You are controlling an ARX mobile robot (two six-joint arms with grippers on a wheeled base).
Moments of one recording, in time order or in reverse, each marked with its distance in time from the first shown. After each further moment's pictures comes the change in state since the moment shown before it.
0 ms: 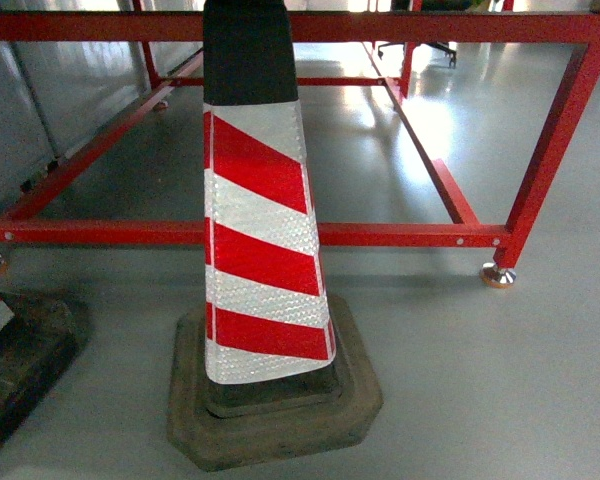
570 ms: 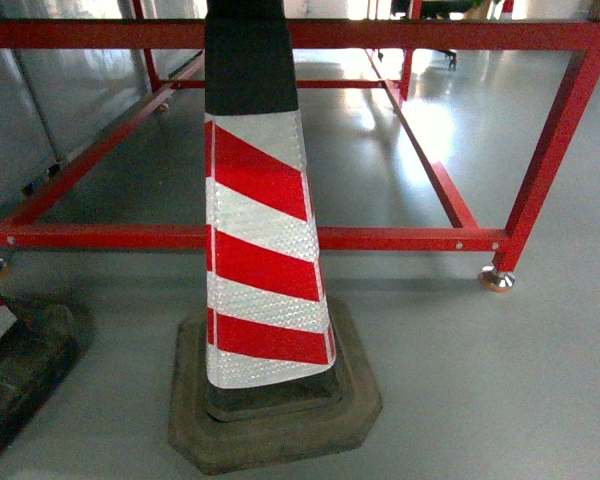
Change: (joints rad) left arm 0.000 0.000 0.000 -0.003 -0.001 0.000; right arm 0.000 0.000 0.000 -0.001 0.000 0.000
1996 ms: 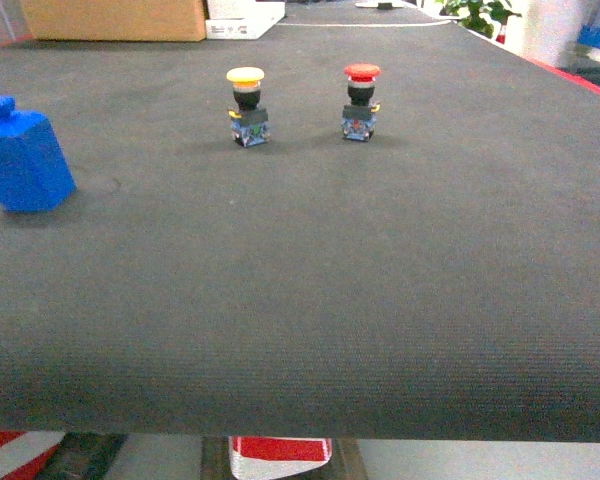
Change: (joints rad) left arm 0.000 0.000 0.000 0.003 0.002 0.000; right arm 0.000 0.000 0.000 0.001 0.000 -0.001
